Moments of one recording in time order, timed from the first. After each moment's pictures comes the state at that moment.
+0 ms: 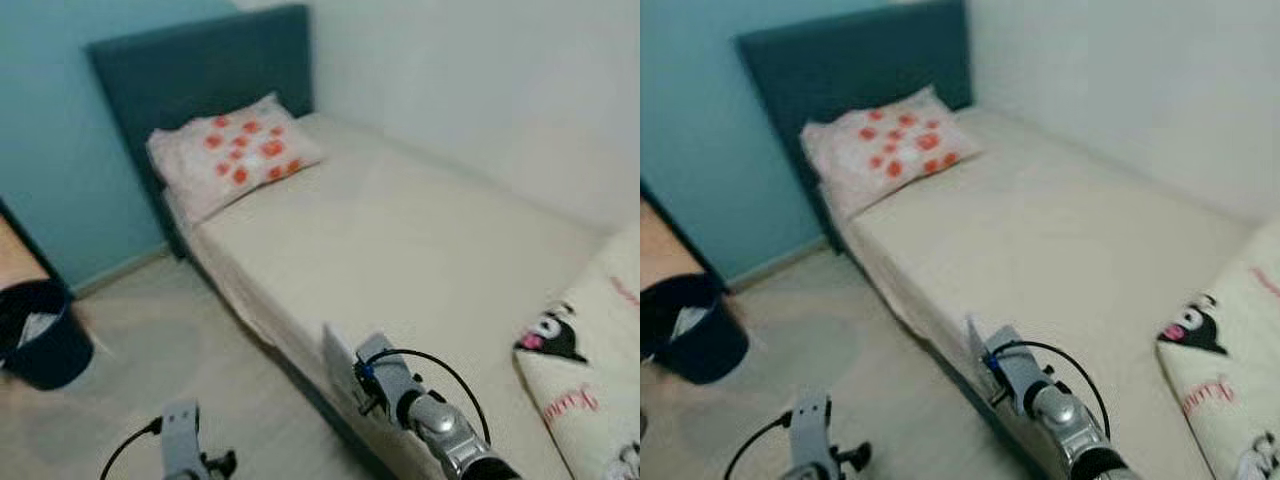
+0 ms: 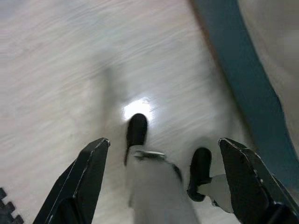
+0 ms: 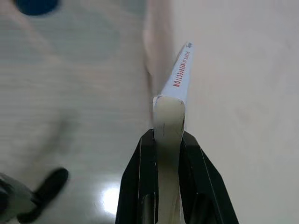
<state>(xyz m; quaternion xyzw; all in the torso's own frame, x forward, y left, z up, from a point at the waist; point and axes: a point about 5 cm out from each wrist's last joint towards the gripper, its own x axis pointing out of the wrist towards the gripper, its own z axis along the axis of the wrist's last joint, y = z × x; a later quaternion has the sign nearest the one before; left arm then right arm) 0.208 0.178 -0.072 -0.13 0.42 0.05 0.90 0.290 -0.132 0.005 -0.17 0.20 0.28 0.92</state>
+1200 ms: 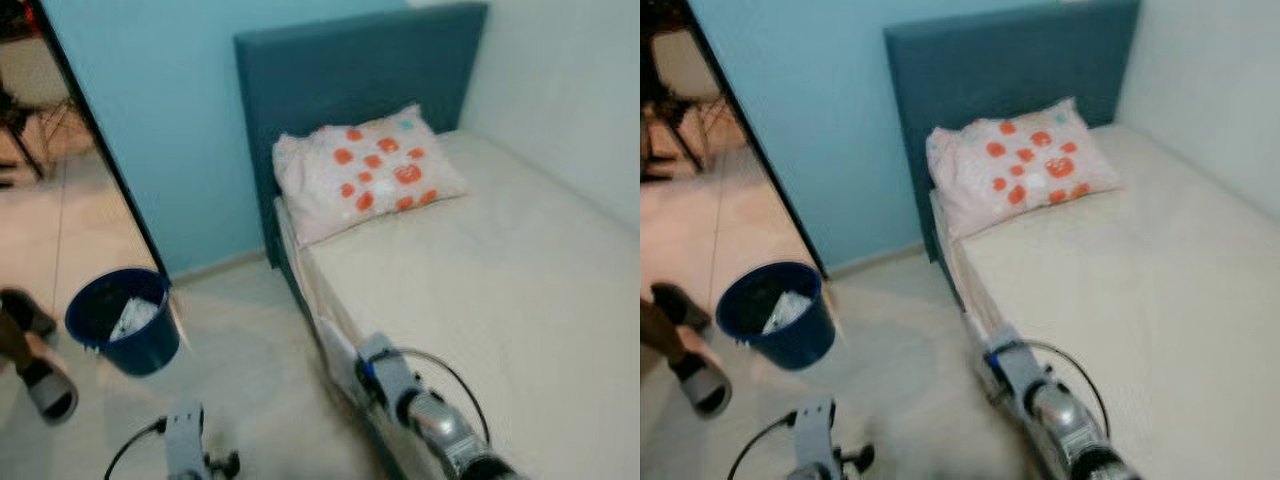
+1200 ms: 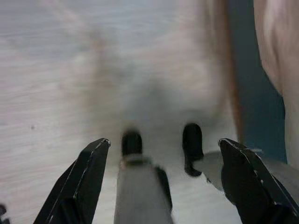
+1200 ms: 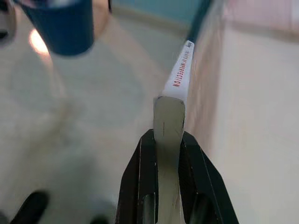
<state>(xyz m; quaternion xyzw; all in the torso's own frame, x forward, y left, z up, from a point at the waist) 0.209 0.173 -0.071 -0.12 0.41 0.02 0.90 0.296 -0.137 0.008 -0.17 0.19 0.25 0.93</state>
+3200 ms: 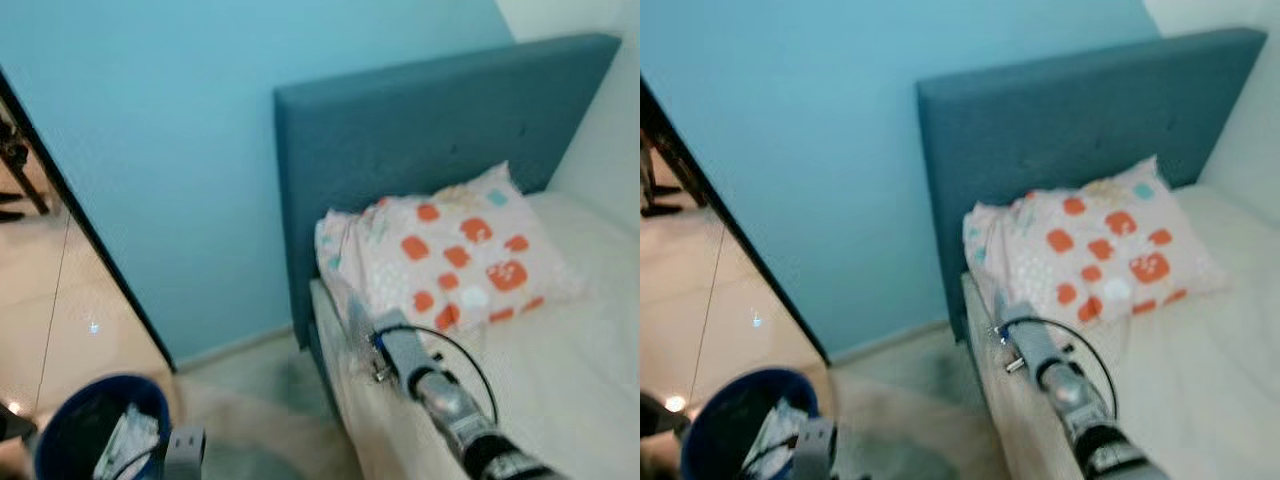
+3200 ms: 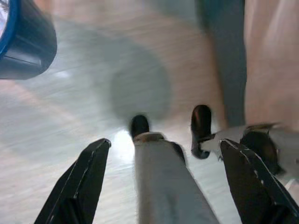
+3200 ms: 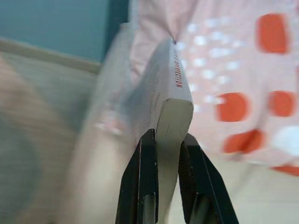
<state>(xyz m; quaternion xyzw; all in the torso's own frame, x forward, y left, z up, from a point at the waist) 0.190 0.177 -0.081 -0.09 0.45 -0.01 0.89 0.317 -0.180 0.027 -0.25 0.19 0.13 0.94</state>
